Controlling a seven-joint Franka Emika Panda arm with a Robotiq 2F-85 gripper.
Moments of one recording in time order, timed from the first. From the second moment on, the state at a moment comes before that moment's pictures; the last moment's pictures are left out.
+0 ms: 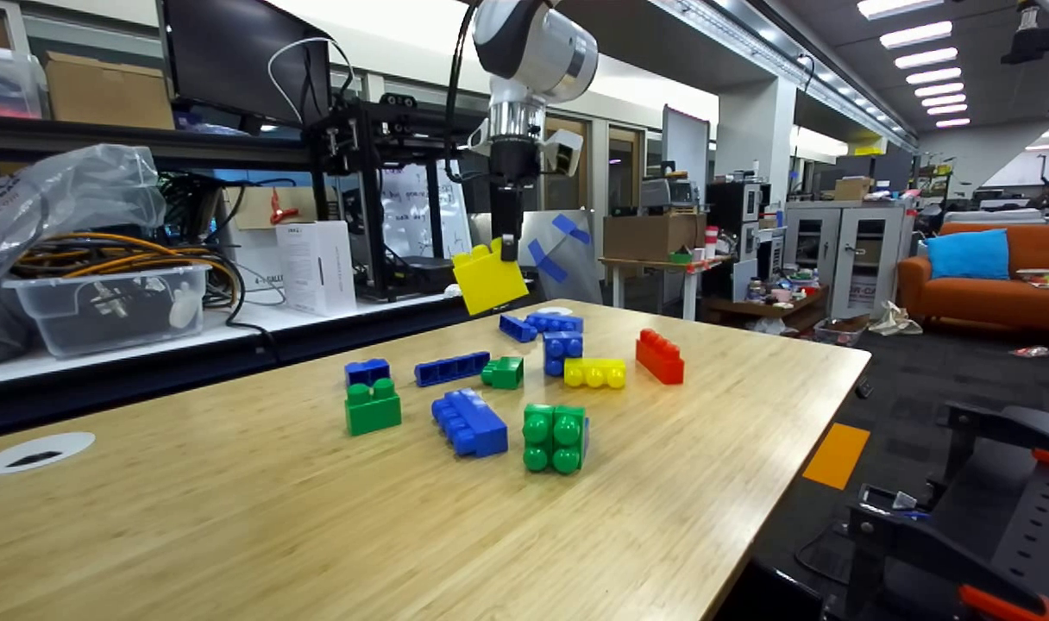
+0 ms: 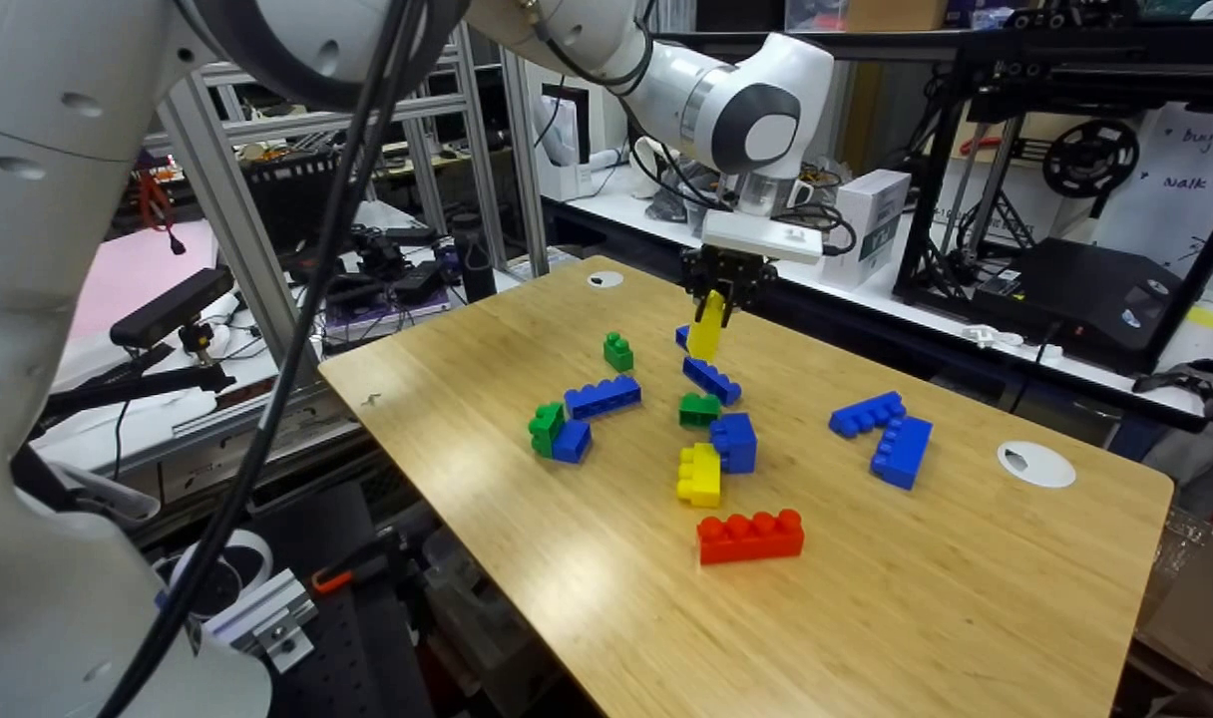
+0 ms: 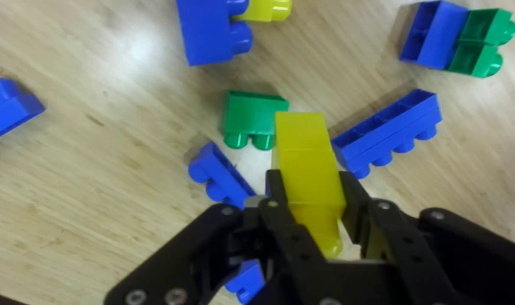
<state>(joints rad) -0.08 0.70 0.23 -1.42 0.05 2.00 -0.83</state>
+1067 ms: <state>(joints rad) -0.15 0.67 0.19 -1.71 0.33 2.01 -1.03</state>
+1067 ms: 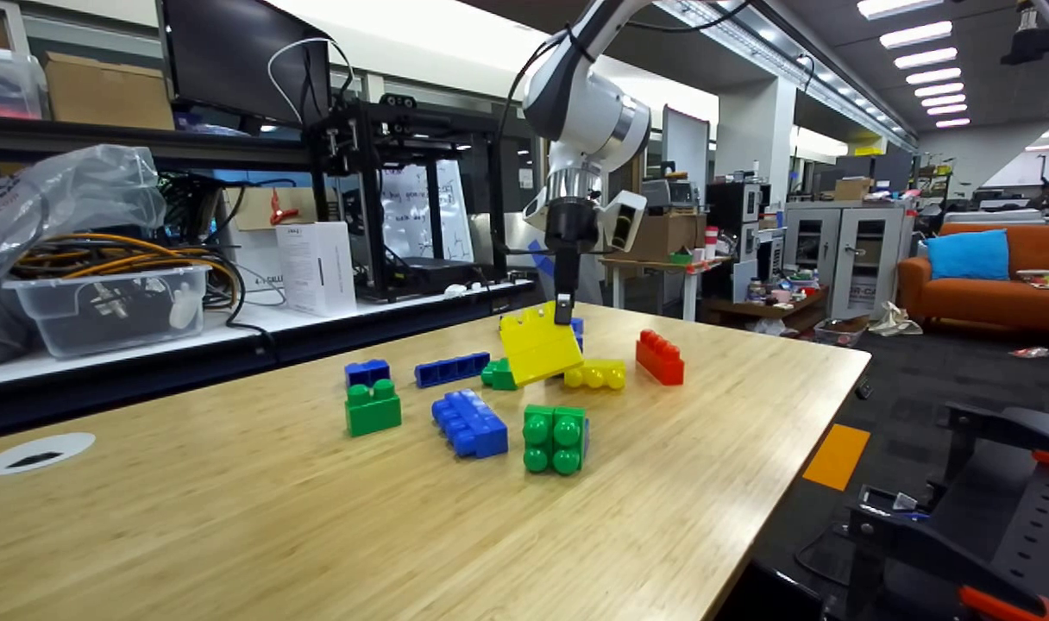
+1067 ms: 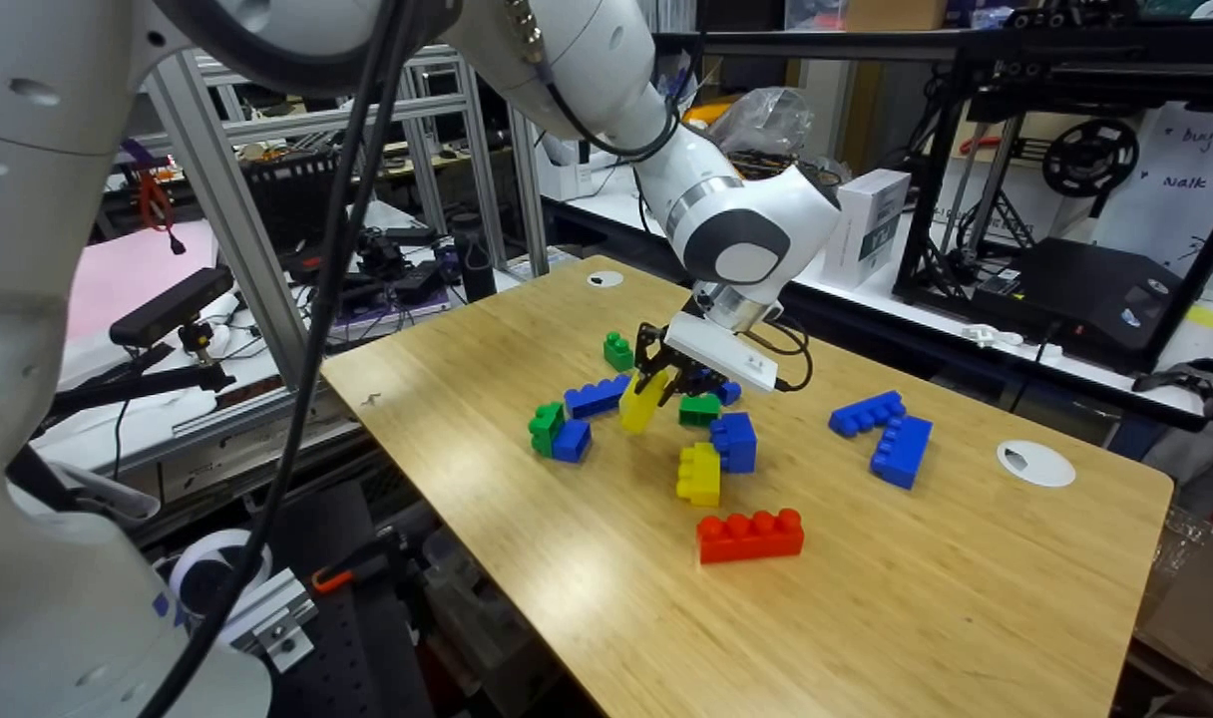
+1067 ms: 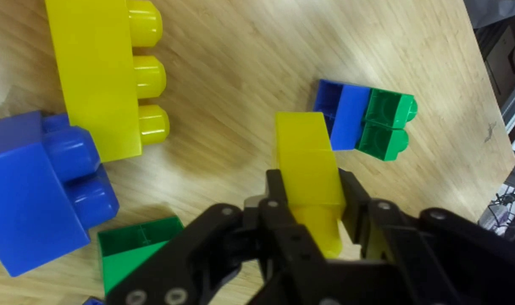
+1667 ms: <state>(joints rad) -0.15 0.78 0.20 -1.61 0.34 1.97 -1.03</state>
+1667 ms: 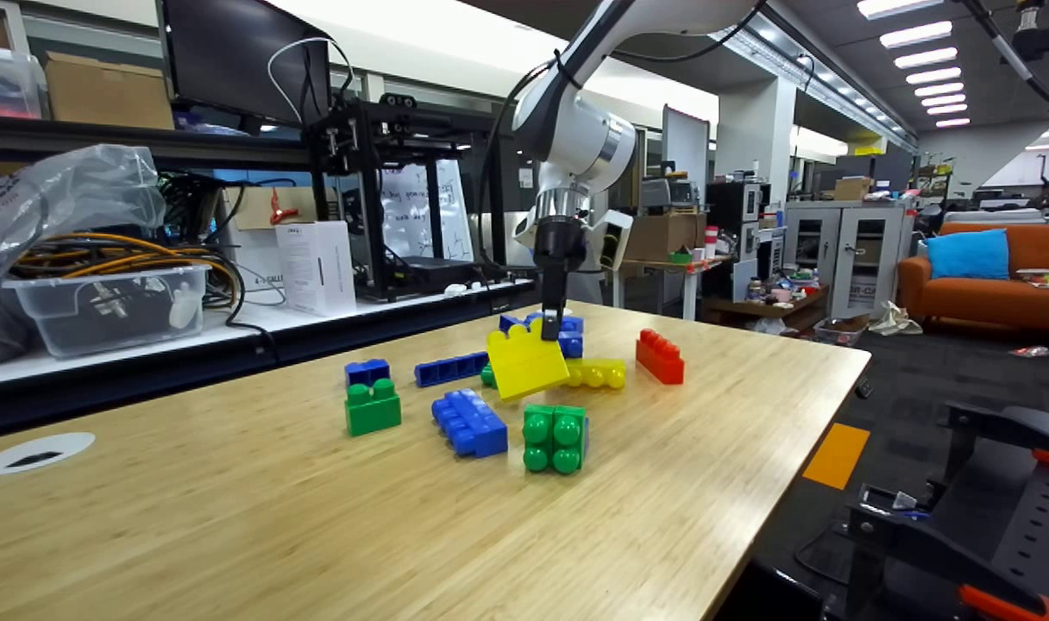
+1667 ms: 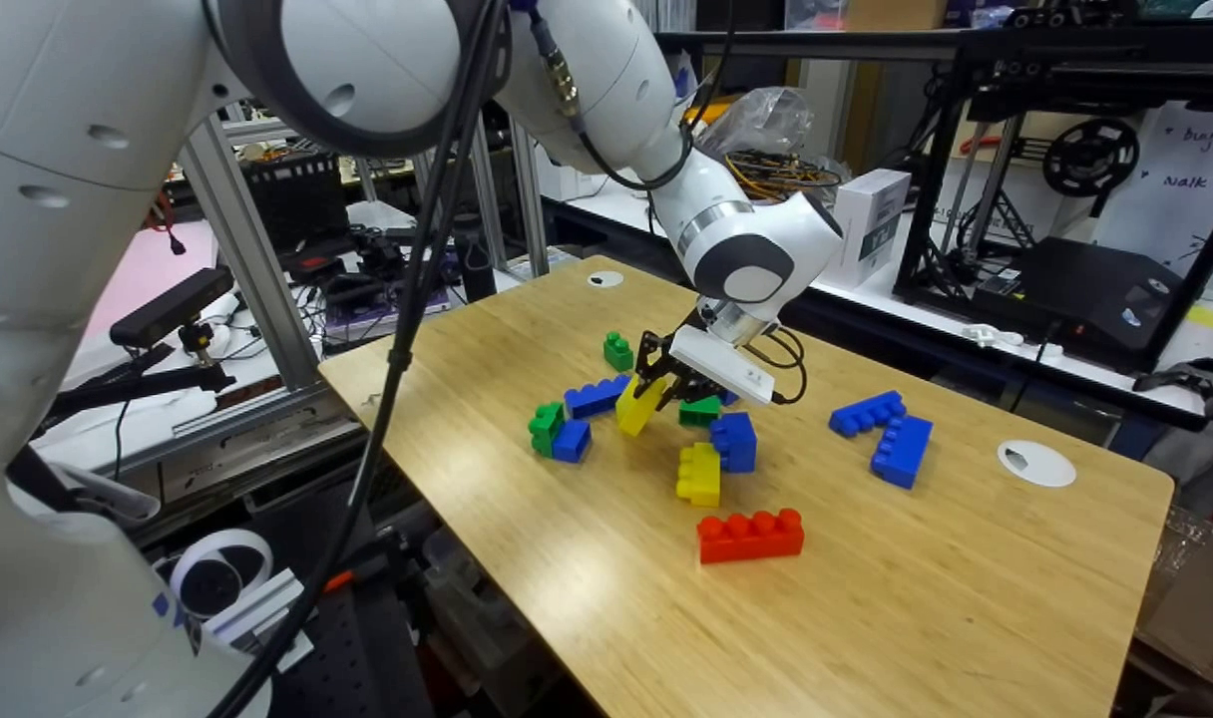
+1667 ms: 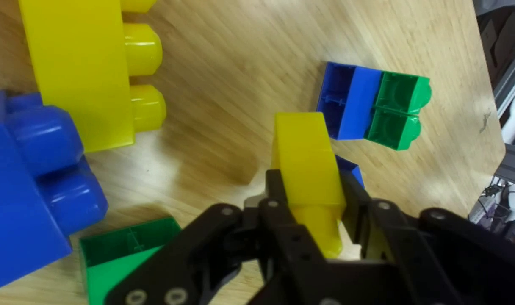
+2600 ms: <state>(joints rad) -0.15 0.93 0.21 -1.41 0.40 1.76 -1.02</state>
